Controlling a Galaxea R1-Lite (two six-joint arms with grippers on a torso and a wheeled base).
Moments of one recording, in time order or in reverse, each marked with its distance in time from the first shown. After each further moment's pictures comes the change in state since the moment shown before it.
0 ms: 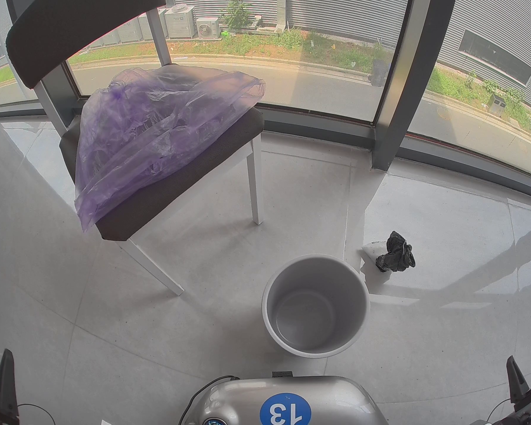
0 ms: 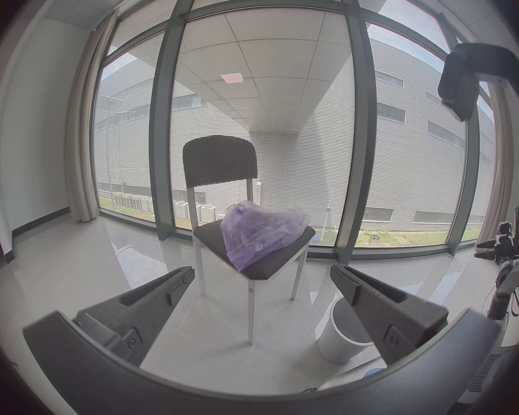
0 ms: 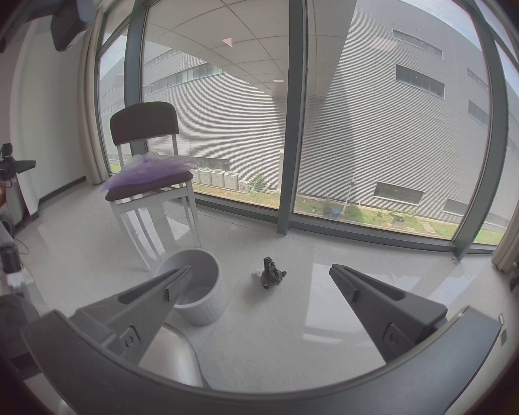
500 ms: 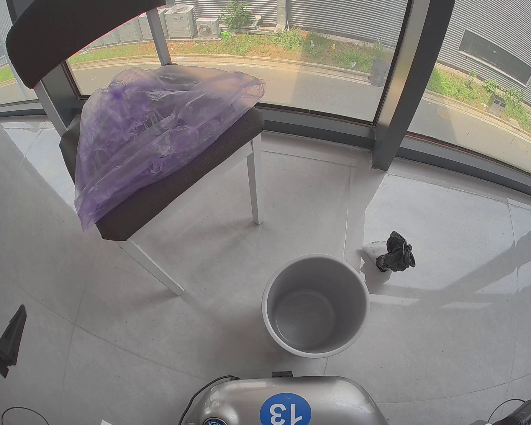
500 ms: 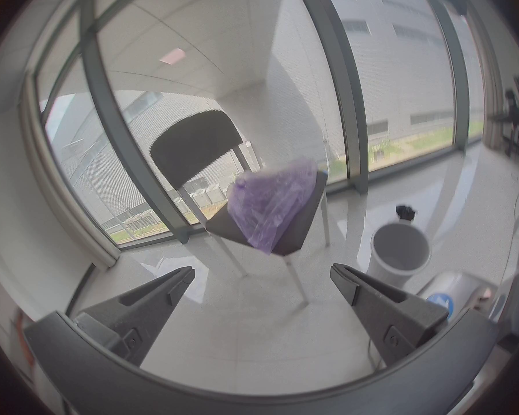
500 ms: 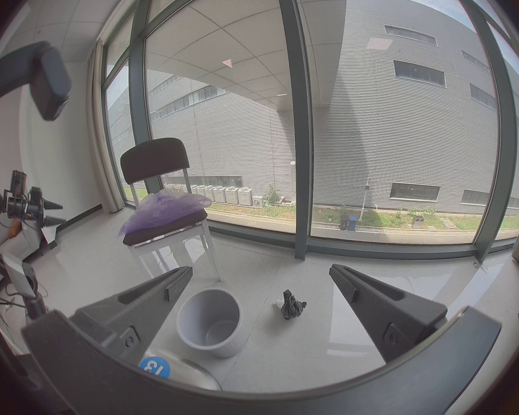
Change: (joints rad) left arm 0.001 0.488 -0.211 0.060 0.094 0.485; right arm -0.011 0.305 -0.263 -0.109 0.079 0.083
